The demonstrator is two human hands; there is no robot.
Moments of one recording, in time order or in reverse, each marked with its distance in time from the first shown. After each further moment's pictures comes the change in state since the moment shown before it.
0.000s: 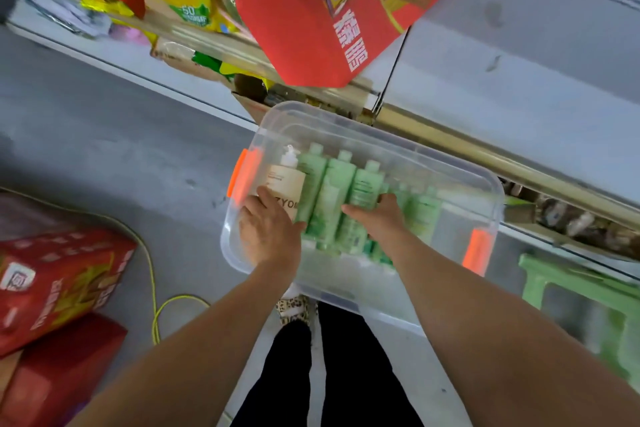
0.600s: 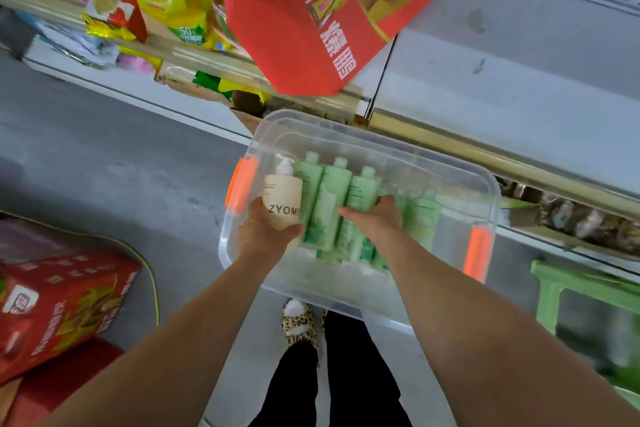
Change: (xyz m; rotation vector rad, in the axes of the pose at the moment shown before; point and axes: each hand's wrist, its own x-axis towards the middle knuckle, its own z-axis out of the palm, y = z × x) left_hand 0.021 -0.026 0.007 -0.560 -0.211 -0.082; right_hand 0.008 0.001 0.007 -0.012 0.077 -0.047
